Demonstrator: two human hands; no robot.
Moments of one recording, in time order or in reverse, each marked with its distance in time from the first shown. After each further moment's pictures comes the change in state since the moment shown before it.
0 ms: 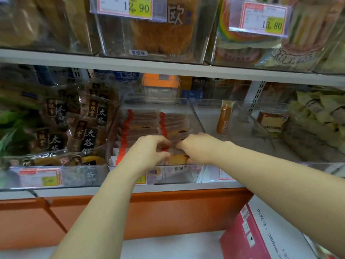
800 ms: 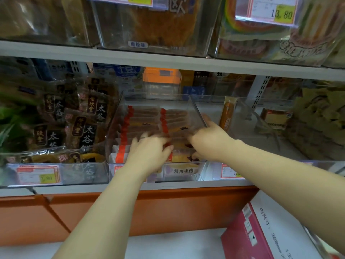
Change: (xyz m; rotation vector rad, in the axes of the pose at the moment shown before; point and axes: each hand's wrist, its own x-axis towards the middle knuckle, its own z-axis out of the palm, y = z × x) left_hand 0.004 0.004 0.014 0.349 -0.044 -0.064; right_hand 0.006 0.022 0.027 -0.330 0.108 0.064
